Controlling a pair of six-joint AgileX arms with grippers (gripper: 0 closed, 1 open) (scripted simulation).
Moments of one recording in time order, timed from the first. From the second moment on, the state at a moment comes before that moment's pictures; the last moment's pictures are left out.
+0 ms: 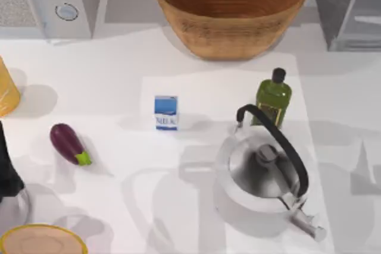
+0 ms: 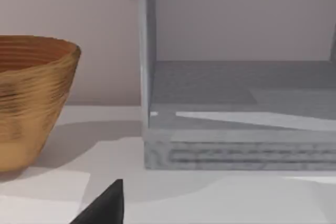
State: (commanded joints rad) left arm 0.00 0.00 0.00 0.00 0.00 0.00; right arm 0.00 0.00 0.00 0.00 0.00 0.00
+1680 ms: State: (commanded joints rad) left arm 0.00 0.00 0.00 0.00 0.00 0.00; right arm 0.92 0.79 0.05 0.74 0.93 0.01
